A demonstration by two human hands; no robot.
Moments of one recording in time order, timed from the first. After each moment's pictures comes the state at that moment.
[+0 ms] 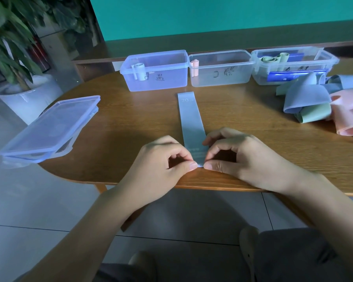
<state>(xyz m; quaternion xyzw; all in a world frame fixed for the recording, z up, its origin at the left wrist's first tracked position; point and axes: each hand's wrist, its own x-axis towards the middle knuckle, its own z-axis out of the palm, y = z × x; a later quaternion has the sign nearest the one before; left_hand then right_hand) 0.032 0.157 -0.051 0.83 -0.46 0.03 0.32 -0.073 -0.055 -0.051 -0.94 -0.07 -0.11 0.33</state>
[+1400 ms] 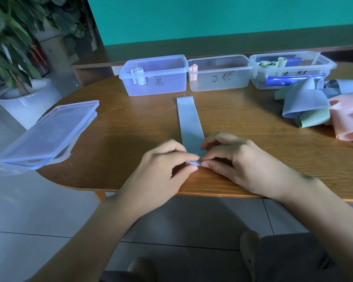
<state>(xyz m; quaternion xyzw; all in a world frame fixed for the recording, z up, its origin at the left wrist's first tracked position) 0.034 0.154 -0.057 0.80 -0.51 0.10 0.30 -0.065 -0.058 -0.059 -0.95 -0.12 -0.16 0.24</state>
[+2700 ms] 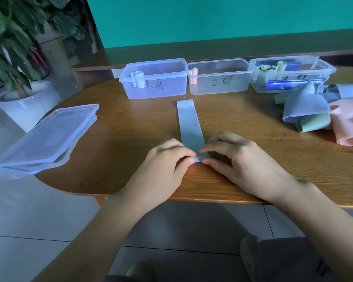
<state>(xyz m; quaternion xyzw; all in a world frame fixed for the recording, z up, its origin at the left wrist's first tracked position) 0.047 0.140 -0.060 0.82 -0.48 0.11 0.28 -0.056 -0.059 -0.066 -0.95 -0.07 -0.23 0.21</state>
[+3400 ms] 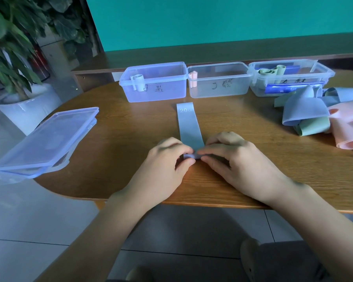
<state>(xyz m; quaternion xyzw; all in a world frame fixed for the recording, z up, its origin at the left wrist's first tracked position) 0.057 0.131 -0.062 0.83 -0.46 0.10 0.28 -0.051 -0.058 -0.066 -0.95 -0.07 -0.25 0.19</state>
